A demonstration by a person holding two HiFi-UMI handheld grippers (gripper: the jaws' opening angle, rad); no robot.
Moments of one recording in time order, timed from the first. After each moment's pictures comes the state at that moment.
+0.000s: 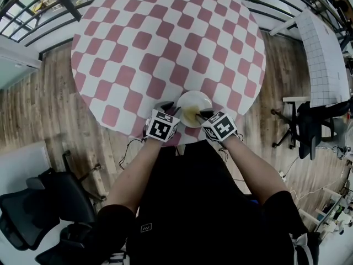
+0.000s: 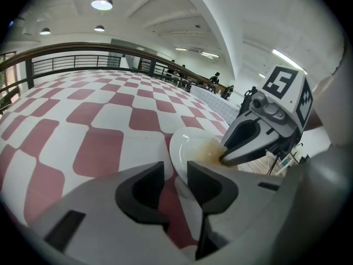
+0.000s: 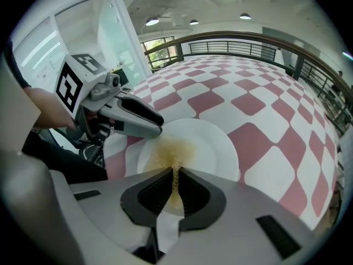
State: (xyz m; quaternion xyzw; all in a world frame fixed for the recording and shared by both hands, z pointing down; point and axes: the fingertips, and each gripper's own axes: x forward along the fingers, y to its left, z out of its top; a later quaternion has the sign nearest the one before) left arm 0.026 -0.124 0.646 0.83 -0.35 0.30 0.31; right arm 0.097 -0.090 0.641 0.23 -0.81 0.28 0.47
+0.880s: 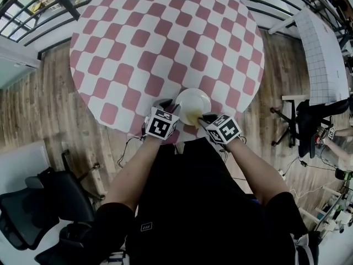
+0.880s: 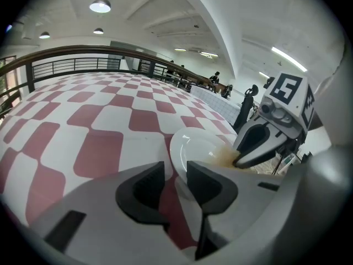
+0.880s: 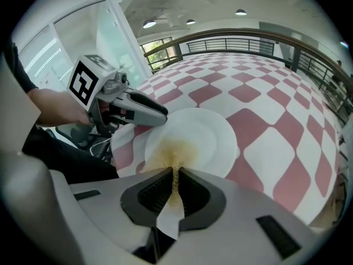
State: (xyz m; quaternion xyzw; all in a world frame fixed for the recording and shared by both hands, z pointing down) left arm 0.025 -0.123 0.647 0.83 -0.35 0.31 0.31; right arm 0.114 -0.064 0.642 0.22 -0.80 0.31 0.46
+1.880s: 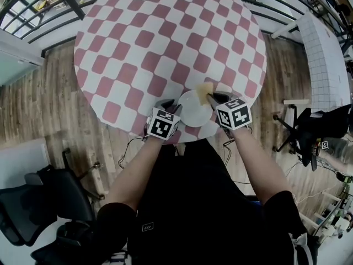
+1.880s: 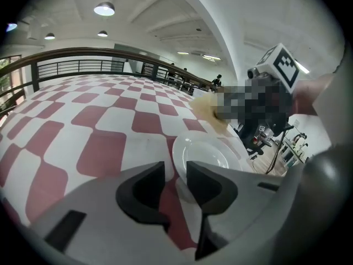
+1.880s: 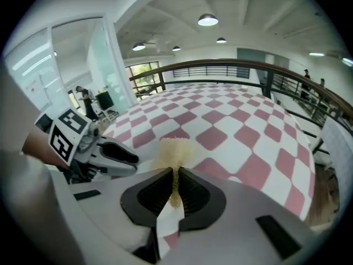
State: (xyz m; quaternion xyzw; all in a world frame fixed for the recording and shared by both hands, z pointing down) left arm 0.021 -0.127 0.648 0.83 -0.37 0.29 0.30; right arm 0.126 -0.166 0.583 0.35 -0.82 0.26 0.37
